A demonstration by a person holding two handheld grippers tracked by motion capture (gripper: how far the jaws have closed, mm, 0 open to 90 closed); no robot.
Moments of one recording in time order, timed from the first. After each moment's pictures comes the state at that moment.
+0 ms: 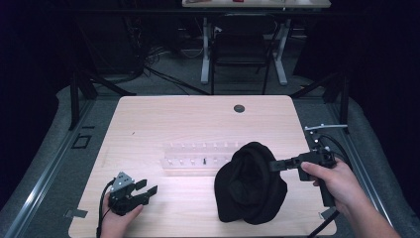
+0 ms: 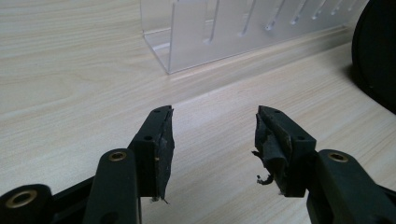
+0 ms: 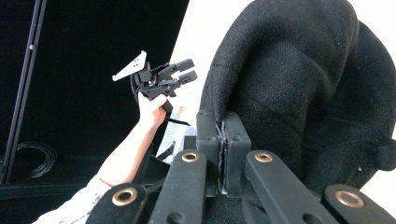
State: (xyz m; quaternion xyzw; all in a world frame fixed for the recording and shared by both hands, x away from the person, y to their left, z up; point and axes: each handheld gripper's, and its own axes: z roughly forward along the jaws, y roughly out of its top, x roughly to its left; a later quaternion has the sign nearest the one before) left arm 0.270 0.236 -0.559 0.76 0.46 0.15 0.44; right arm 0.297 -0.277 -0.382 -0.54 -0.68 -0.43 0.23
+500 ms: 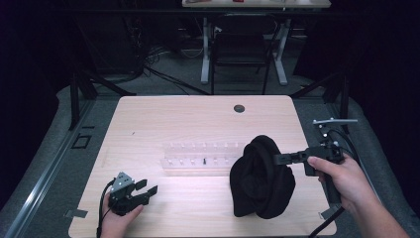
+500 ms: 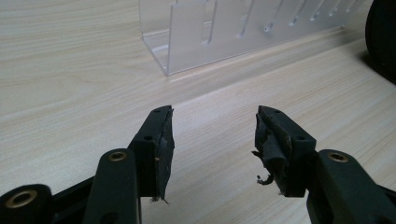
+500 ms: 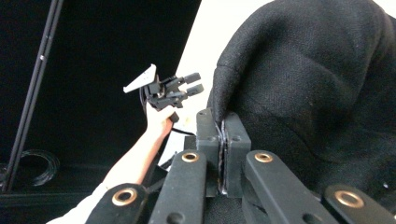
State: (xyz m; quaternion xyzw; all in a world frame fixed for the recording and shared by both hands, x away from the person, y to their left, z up) left arm 0.269 0.236 -0.559 0.76 0.46 0.16 0.44; right arm 0.295 -0.285 -0.362 -0.54 -0.68 -0.45 0.22
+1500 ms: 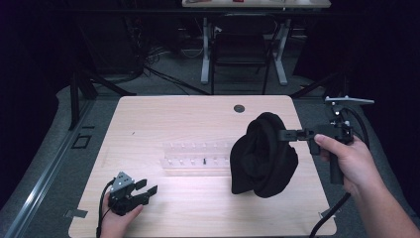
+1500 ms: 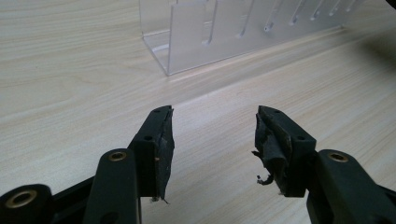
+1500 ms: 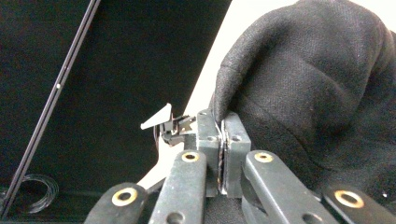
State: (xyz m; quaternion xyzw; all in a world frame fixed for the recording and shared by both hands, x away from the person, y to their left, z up) left arm 0.270 0.236 -0.558 0.76 0.46 0.16 0.44; right arm 0.311 -0.288 -0.318 -0.54 -0.66 -0.50 0.18
